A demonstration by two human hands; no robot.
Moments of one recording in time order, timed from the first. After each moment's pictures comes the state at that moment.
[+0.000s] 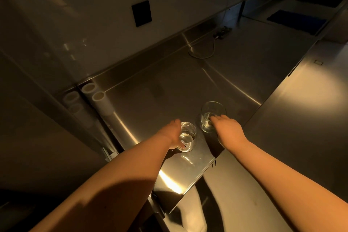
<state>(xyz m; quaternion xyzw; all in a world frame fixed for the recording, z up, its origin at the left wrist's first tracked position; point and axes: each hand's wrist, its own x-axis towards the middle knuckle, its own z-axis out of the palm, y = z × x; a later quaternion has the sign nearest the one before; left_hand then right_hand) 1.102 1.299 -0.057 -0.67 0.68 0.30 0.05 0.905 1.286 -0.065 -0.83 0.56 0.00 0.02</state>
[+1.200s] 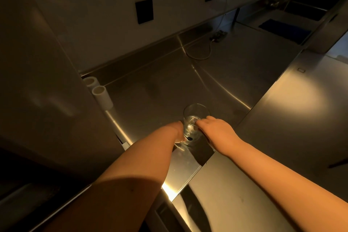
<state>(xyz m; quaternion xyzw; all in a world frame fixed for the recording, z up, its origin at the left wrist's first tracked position) 1.100 1.298 -0.052 -0.65 0.67 0.36 0.09 0.938 1.322 -0.026 -0.89 0.45 0.00 0.03</state>
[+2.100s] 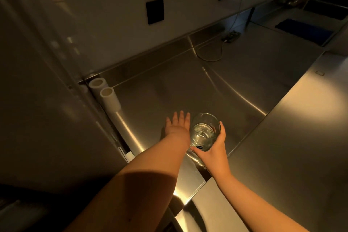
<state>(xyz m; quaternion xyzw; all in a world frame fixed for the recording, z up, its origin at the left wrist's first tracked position) 1.099 1.291 -0.054 -0.67 0.70 0.16 0.22 0.973 1.337 -0.117 -0.58 0.60 -0.40 0.37</state>
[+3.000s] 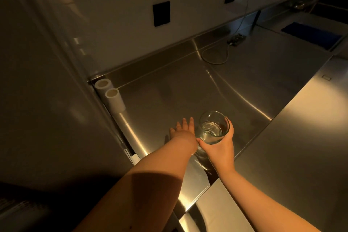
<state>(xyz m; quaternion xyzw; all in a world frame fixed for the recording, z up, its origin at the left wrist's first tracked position) 1.095 1.297 -0.048 -0.69 0.65 0.26 0.18 0.976 1.316 -0.108 -0.57 0.57 -0.49 0.34</state>
